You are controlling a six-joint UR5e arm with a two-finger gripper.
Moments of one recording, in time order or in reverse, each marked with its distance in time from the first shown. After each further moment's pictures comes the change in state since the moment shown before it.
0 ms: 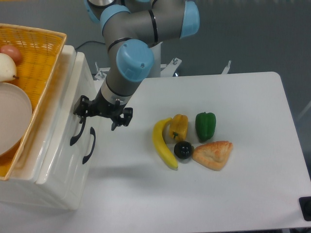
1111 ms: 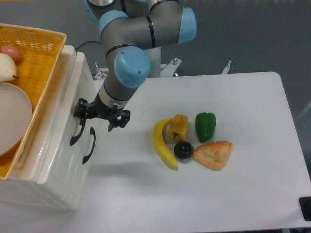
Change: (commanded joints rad) arm -0.003 -0.002 -0.015 0.002 0.008 0.005
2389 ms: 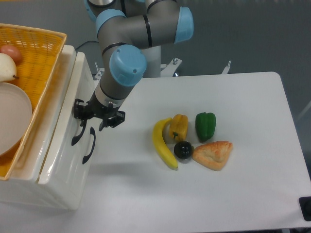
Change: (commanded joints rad) arm -0.015 0.006 0.002 0.006 -0.008 0.006
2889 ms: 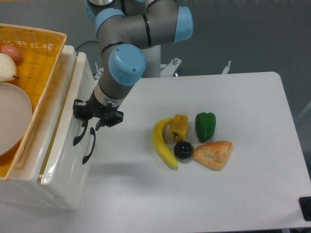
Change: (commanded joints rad) arm 0.002 0.003 0.002 -0.002 -0.006 0.002
